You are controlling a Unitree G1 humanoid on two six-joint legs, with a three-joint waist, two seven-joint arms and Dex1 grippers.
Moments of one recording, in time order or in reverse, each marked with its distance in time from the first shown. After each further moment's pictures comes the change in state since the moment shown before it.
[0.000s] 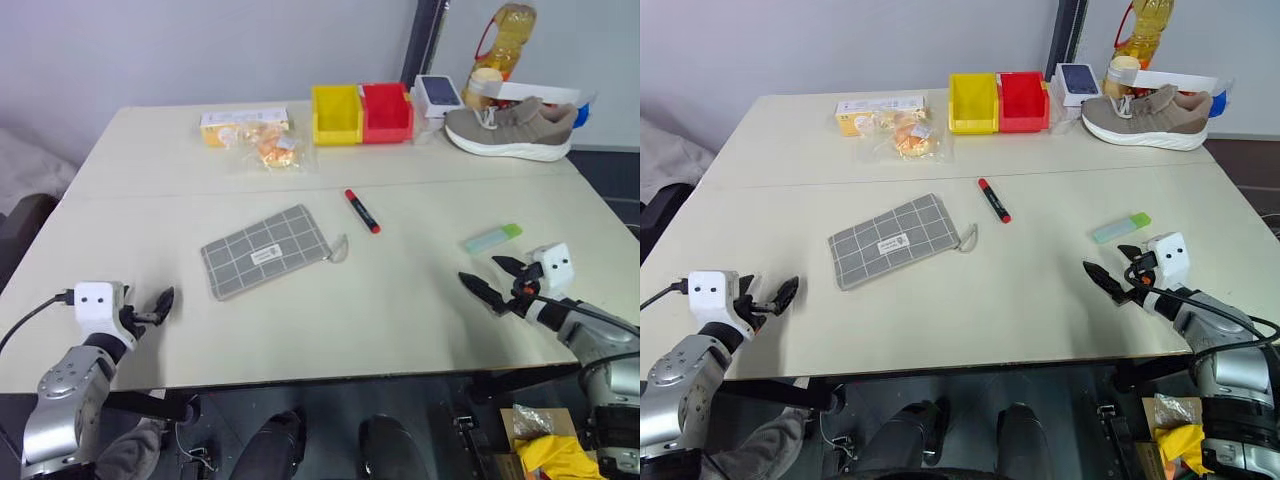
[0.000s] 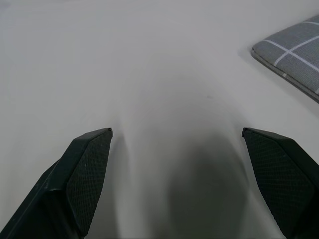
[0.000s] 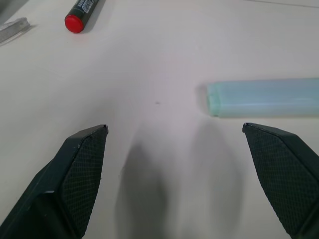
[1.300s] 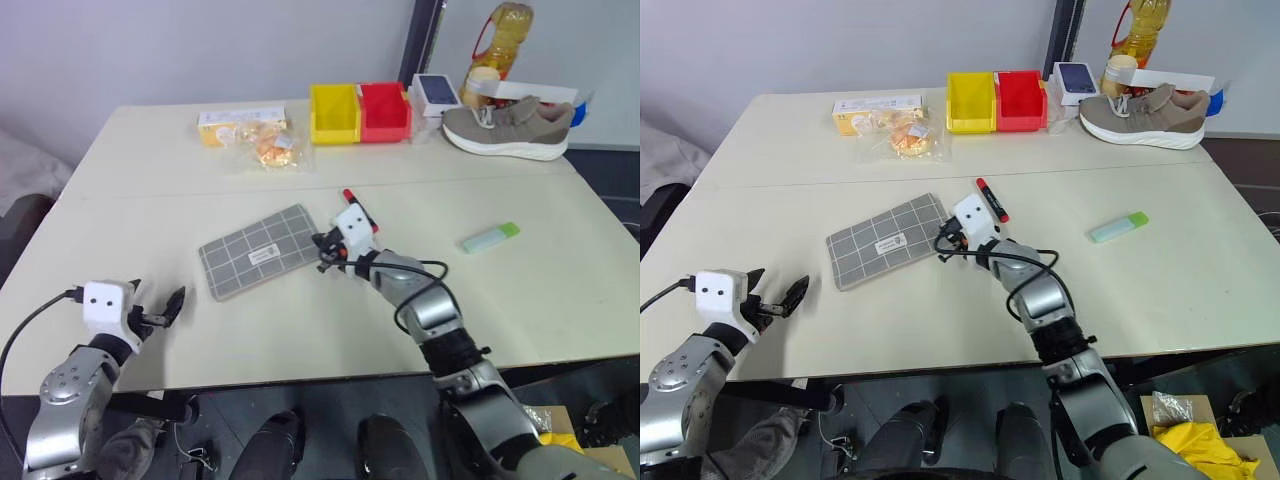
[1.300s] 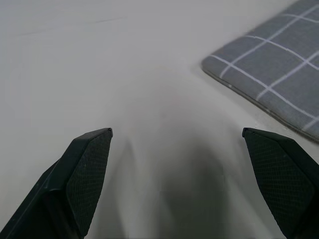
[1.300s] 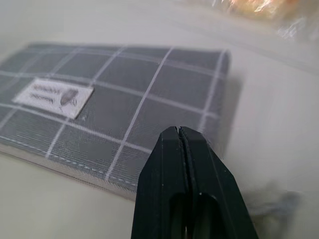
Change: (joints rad) left arm 0.033 0.035 -0.049 -0.013 0.047 -0.112 -0.101; right arm -0.515 0.571 0.548 0.156 -0.284 0.173 -0.369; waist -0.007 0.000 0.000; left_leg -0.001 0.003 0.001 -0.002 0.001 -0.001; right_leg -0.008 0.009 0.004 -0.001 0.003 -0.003
